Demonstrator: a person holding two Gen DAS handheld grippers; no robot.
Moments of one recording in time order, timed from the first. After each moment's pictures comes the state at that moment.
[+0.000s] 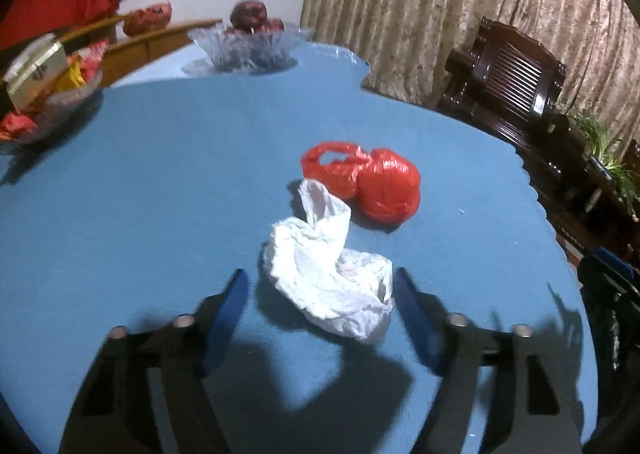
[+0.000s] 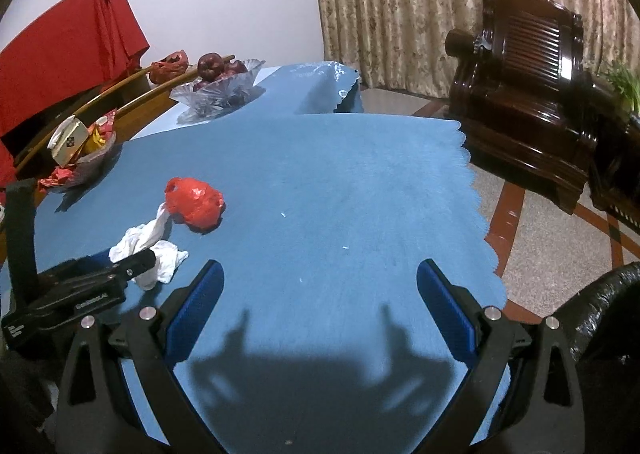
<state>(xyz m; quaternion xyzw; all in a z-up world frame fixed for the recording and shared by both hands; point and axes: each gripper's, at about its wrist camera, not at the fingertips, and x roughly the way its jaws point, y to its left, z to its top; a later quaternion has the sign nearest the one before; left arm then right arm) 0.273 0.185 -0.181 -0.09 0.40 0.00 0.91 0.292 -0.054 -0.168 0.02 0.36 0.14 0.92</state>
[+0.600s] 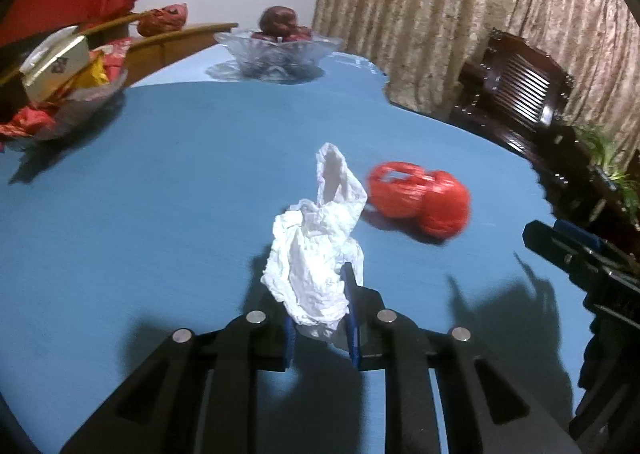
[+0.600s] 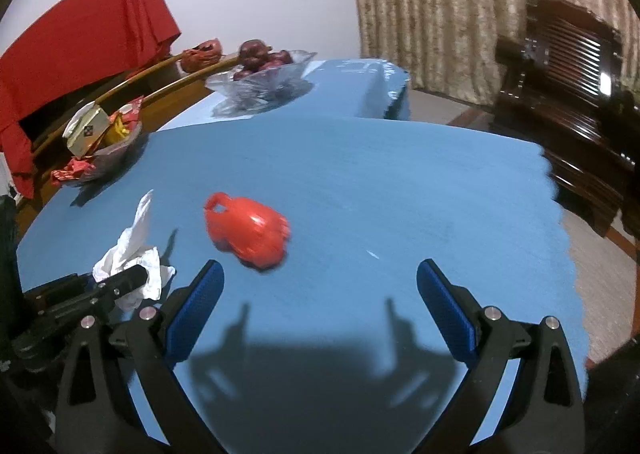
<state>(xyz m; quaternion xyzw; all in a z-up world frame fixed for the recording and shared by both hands) 0.265 0.237 -0.171 -0.08 0.39 0.03 0.92 0.337 0.027 -0.174 0.01 0.36 0.20 0.91</state>
